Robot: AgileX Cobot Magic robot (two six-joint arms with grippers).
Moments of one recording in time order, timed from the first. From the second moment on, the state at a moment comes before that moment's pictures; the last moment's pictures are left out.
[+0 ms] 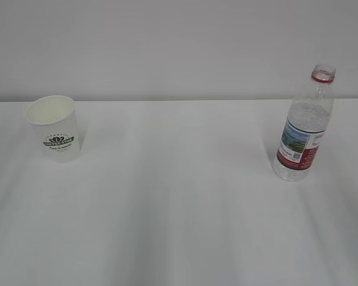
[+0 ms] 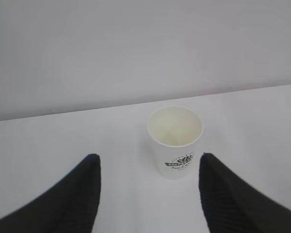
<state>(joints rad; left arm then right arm) -0.08 0.73 -0.58 0.04 0.27 -0.03 0.13 0.61 -0.55 -0.02 0.34 -0.04</state>
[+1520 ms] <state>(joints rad) -0.08 1.41 -0.21 -0.01 -0.73 -0.13 0.13 1.02 -0.28 -0.08 -0.43 0.00</state>
